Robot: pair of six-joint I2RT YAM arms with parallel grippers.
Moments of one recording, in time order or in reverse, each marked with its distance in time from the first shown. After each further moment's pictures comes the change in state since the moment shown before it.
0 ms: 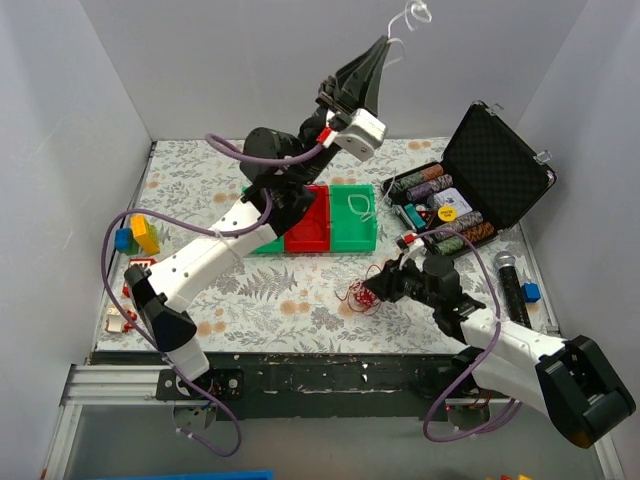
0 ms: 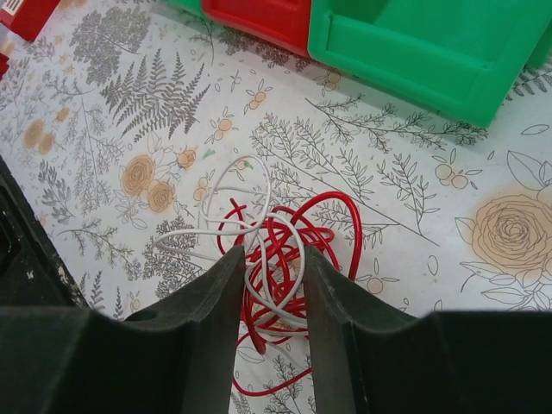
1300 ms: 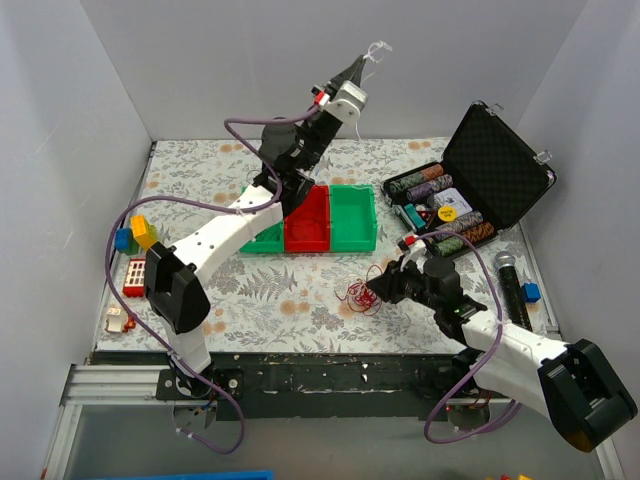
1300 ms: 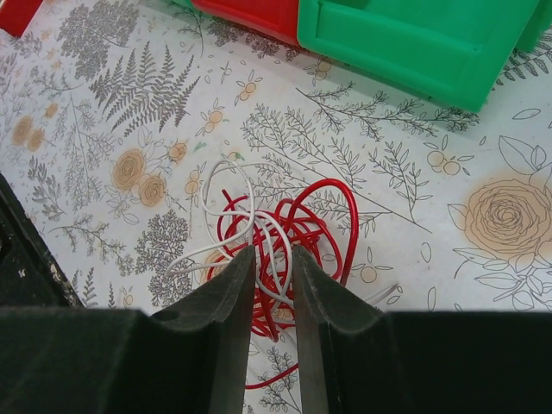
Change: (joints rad) left arm 0.190 0.094 -0.161 0.064 -0.076 -0.300; right arm 0.000 -0.040 -0.014 -0.025 0.018 -0.003
